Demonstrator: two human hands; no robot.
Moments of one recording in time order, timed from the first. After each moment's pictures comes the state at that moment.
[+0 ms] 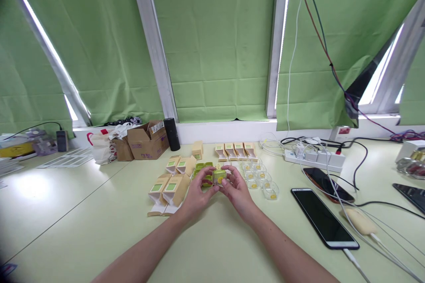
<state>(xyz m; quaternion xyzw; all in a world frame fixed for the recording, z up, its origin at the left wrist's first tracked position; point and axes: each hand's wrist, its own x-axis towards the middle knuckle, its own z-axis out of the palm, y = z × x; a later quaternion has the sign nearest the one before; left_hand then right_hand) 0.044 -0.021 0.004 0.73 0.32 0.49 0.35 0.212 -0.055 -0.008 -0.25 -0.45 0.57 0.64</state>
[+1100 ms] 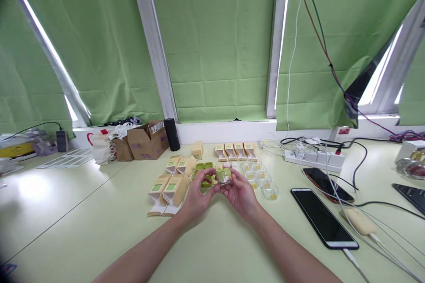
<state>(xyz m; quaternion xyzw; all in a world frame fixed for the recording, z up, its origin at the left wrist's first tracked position) 0.044 -0.028 0.008 0.76 0.29 0.51 0.28 0.221 -0.042 -0.020 -0.19 -0.37 0.64 0.65</state>
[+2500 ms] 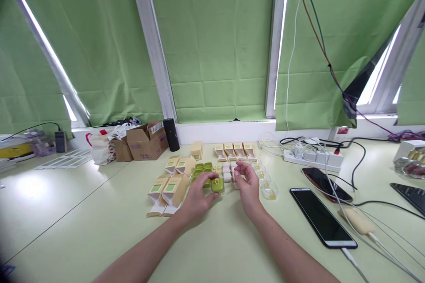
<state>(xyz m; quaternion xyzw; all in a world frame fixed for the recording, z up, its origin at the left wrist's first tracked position) 0.041 -0.026 0.006 0.79 0.36 0.43 0.25 0.232 -0.044 -0.006 -0.39 -0.39 0.32 0.77</state>
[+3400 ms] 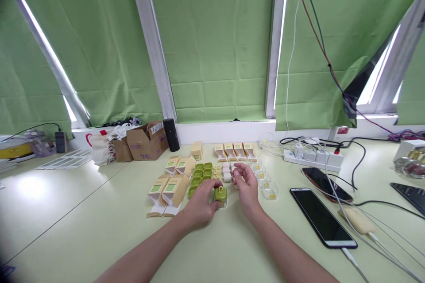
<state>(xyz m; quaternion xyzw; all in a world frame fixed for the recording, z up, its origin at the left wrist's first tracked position) 0.045 -0.033 0.002 0.84 0.38 0.32 0.22 0.226 -0.047 -0.002 -0.39 -0.38 0.36 0.76</state>
